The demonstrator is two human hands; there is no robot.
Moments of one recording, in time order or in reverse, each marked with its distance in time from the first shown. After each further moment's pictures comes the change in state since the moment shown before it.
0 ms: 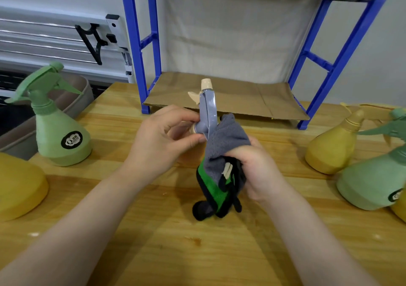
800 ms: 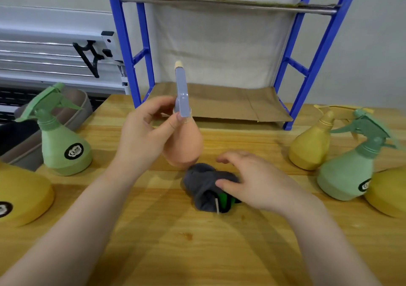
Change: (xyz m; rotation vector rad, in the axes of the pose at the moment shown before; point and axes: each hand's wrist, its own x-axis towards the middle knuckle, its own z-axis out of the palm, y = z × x) left_hand 0.018 0.036 -0.012 -0.180 0.096 -0.225; right_hand -0.038 -0.022 -0.038 -1.598 -0.114 -0.099
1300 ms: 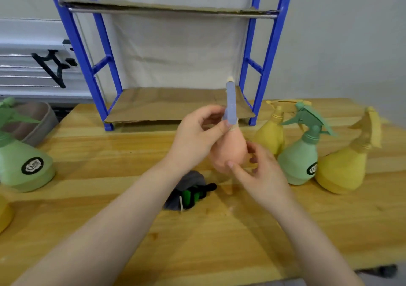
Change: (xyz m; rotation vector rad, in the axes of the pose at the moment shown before) left_hand 0.002 0.040 0.134 -0.254 -0.280 -0.080; right_hand -0.049 0.073 0.012 0.344 0.567 0.306
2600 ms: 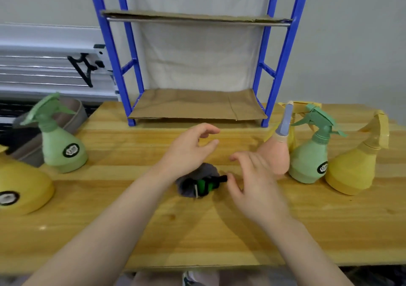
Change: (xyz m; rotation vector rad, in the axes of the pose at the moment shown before) left_hand -0.037 -0.016 -0.040 0.475 -0.134 -0.102; right_hand -0.041 -0.029 0.012 -0.261 0.011 -0.362
